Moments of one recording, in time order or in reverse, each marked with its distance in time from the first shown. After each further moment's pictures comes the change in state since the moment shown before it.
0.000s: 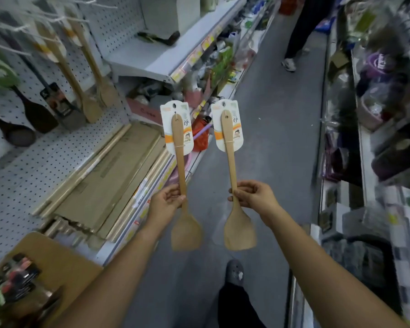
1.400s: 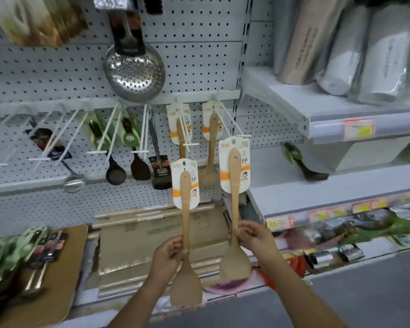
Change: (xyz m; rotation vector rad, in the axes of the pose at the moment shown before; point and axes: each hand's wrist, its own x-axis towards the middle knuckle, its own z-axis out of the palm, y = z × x) left_hand 0.284 0.084 -0.016 -0.203 0.906 -0.028; right_hand 0.437 -0.245 0.184 -0.314 -0.847 -0.130
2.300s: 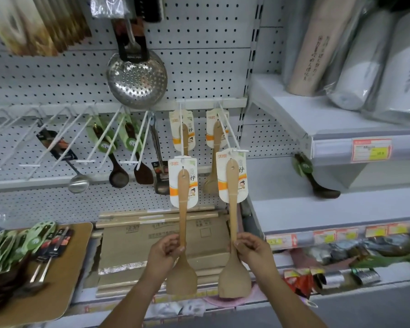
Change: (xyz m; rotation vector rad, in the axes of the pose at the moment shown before) left_hand 0.027 0.012 0.014 0.003 0.117 0.015; right_hand 0.023 0.001 -0.010 -0.015 -0.011 0.012
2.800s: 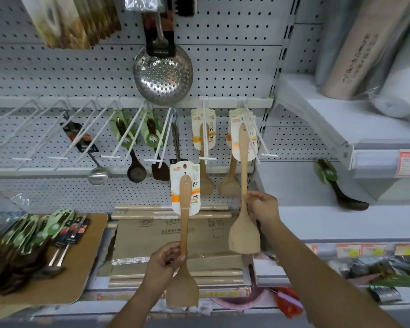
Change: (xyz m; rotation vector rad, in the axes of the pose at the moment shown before) left_hand -0.015 -0.020 -0.036 -0.041 0.016 -0.031; right_hand 0.099 -0.080 0.040 -0.024 0.083 0.028
